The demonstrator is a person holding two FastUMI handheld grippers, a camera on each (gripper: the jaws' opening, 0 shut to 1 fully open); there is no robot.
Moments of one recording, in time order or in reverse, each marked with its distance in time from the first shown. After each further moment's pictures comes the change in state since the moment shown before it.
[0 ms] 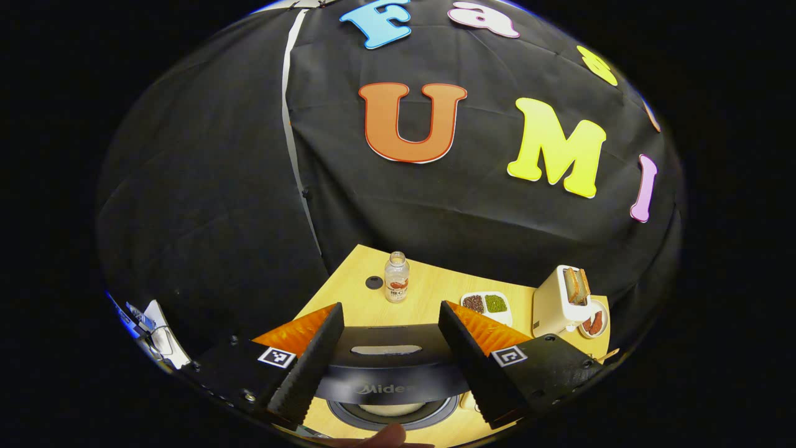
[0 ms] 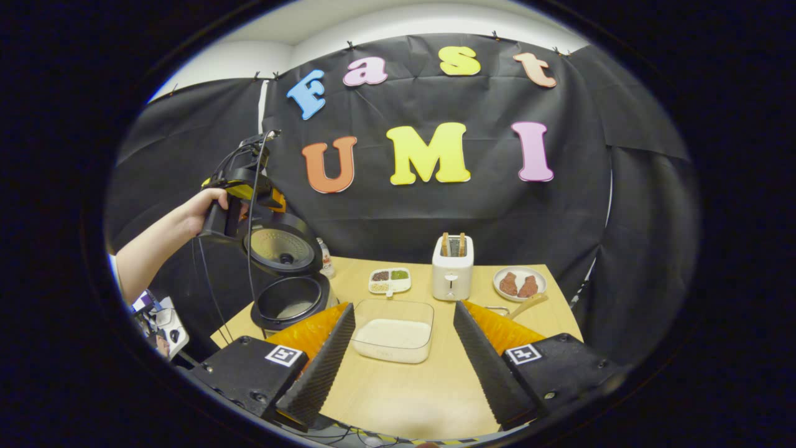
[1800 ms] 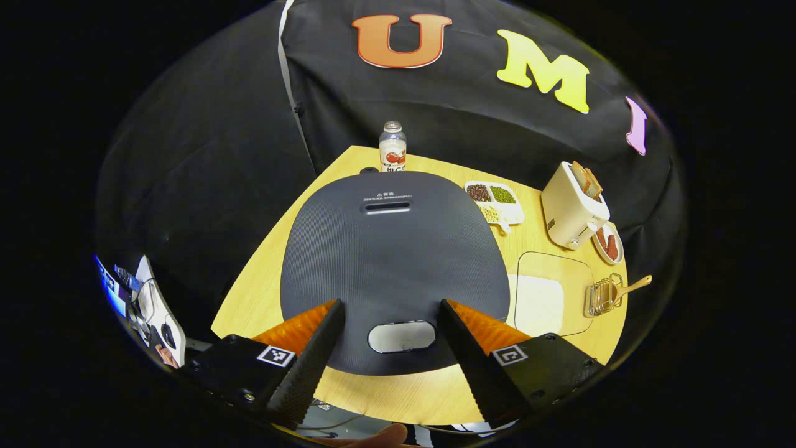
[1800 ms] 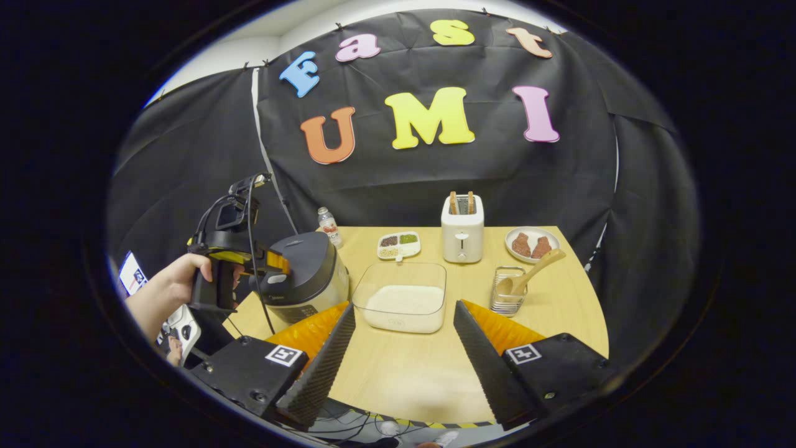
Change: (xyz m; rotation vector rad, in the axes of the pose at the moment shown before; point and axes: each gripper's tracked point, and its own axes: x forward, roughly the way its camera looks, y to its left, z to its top) left arm -0.011 0.009 -0.200 0.030 0.260 -0.008; right arm 0.008 0.001 -0.055 0.056 0.146 0.022
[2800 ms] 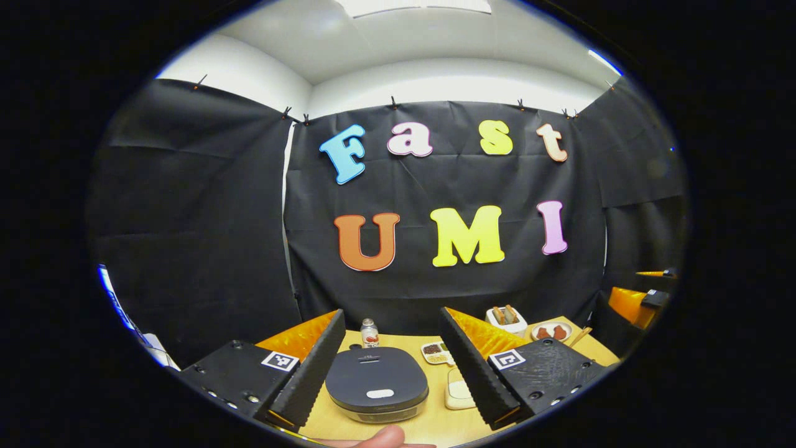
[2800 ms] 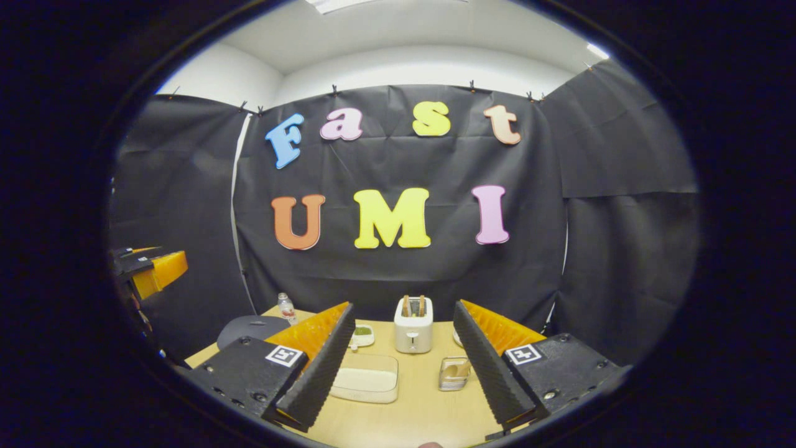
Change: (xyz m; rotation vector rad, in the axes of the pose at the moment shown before) left arm -0.281 -0.041 0.076 0.106 -0.936 -0.139; right arm -0.070 -0.013 0.131 -0.083 -0.457 -0.228
